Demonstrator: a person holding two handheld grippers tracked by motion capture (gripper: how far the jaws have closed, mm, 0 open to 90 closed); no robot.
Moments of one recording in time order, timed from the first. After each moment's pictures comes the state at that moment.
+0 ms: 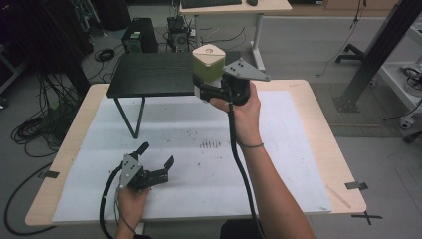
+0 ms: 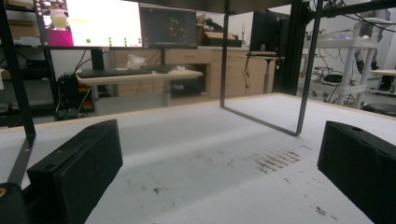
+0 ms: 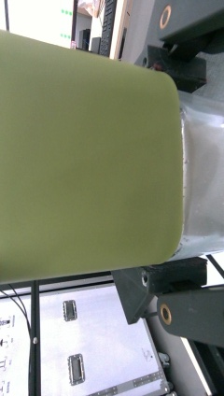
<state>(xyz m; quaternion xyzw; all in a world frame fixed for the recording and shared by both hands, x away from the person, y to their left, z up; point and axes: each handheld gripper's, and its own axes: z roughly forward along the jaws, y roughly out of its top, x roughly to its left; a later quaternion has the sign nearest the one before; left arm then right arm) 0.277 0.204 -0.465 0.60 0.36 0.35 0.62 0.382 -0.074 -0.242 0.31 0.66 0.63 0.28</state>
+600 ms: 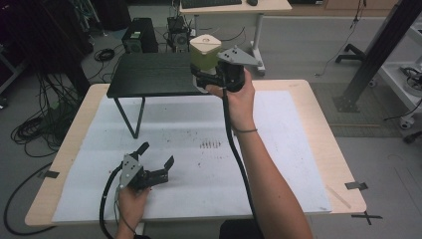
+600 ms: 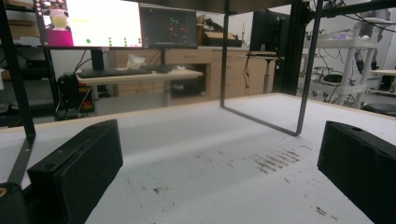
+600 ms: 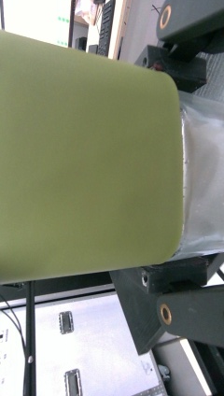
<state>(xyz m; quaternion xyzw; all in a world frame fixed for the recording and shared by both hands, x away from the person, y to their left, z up) 0.278 0.204 -0.465 0.60 0.36 0.35 0.62 0.414 -0.065 -0.236 0.32 0.66 0.61 0.29</state>
